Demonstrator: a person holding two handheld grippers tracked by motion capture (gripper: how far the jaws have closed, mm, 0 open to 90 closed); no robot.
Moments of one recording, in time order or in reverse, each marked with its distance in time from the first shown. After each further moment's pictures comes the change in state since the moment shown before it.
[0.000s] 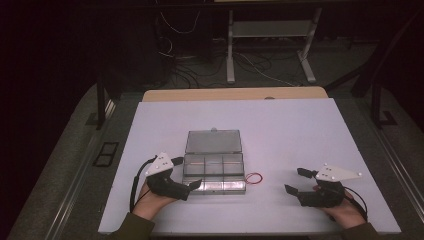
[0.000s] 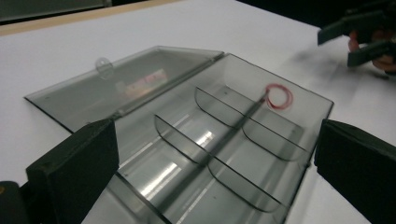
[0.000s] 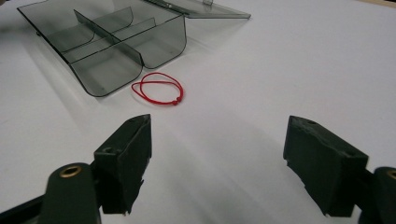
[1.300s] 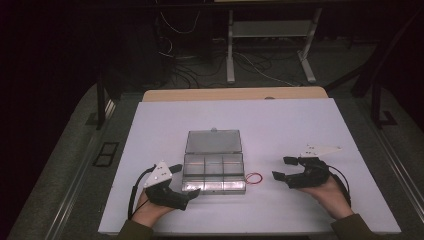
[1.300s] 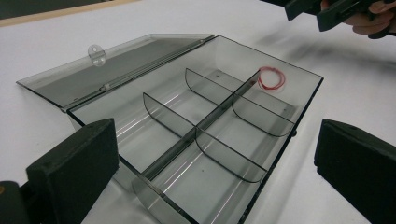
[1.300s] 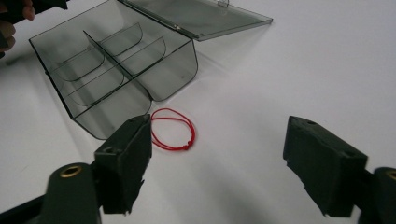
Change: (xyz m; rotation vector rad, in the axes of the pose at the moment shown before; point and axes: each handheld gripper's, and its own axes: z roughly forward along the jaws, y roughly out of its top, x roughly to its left) left arm -0.007 -0.016 -0.008 -0.006 0.008 0.019; right arm -0.010 0.049 0.034 0.092 0.106 0.074
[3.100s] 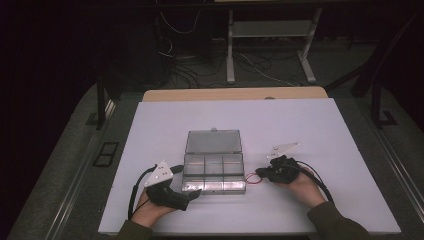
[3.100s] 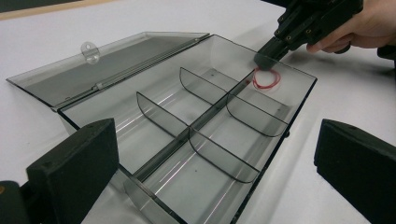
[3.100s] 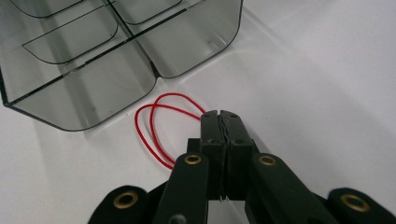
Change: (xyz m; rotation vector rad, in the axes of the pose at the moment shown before) left arm -0.002 0.002 0.001 0.017 -0.015 -0.012; right arm 0.013 0.012 0.068 0.234 0.037 -0.143
